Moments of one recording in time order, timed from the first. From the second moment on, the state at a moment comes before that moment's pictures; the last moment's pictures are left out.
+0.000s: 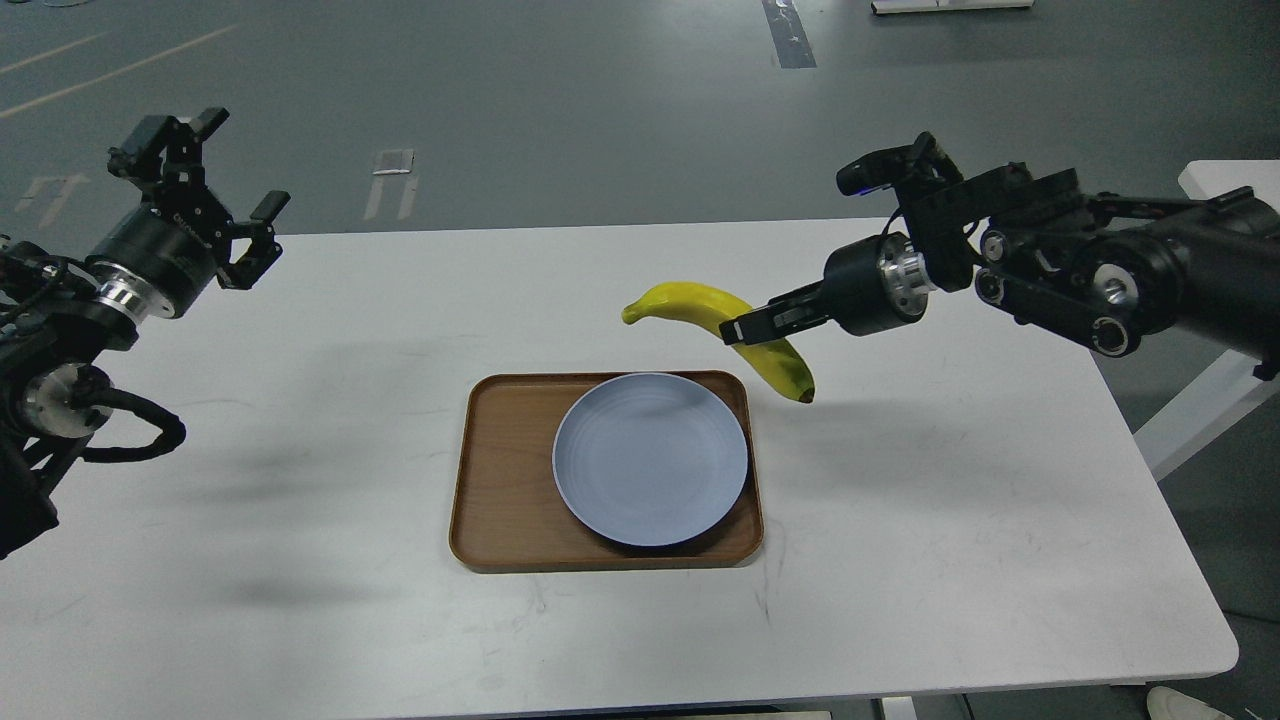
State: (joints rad) left arm -0.81 0.53 -0.48 -0.58 0.08 -0.49 -0.49; right arm 1.35 -0.33 -0.26 0.84 -1.26 0.49 0.49
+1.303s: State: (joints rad) left arm -0.81 0.56 -0.50 -0.58 0.08 -0.49 -0.49; right arm 1.25 -0.16 -0.35 0.74 -1.25 0.38 0.49
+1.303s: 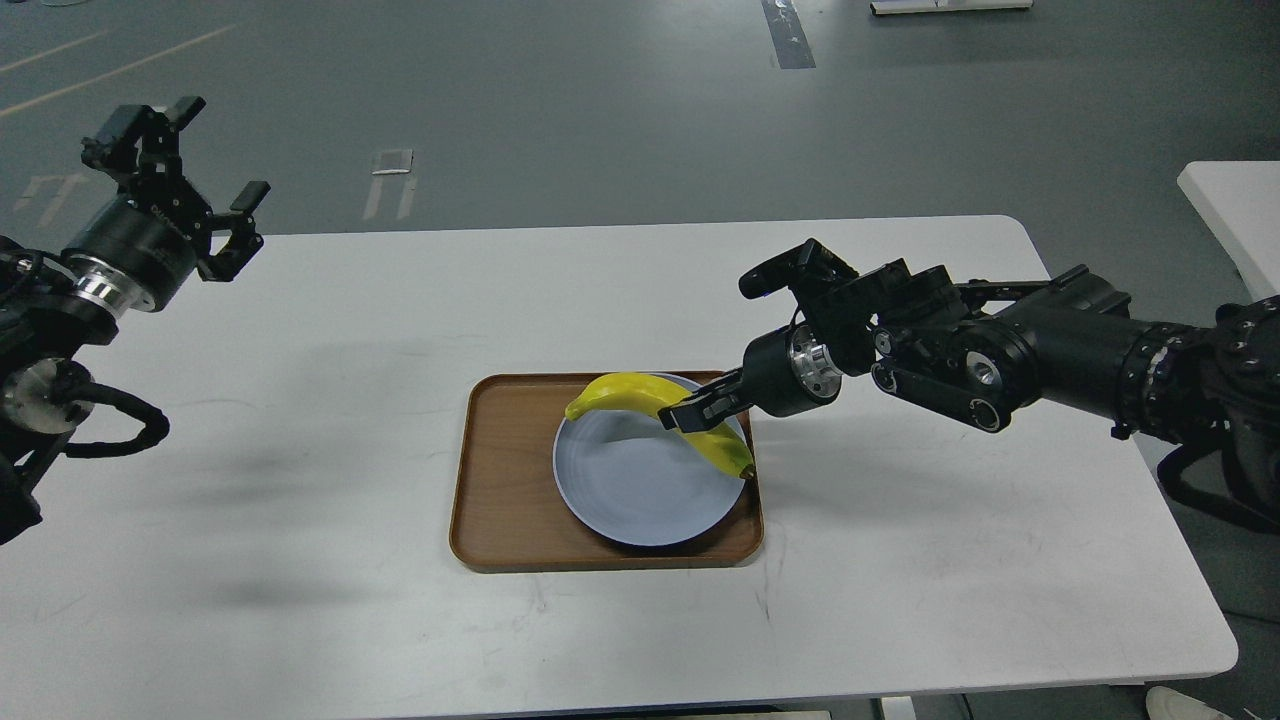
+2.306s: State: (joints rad) left arm -0.81 0.50 -0.49 -0.58 0.09 -0.49 -0.49; right arm 0.91 -0.56 0.29 0.75 -0.37 0.37 0.49
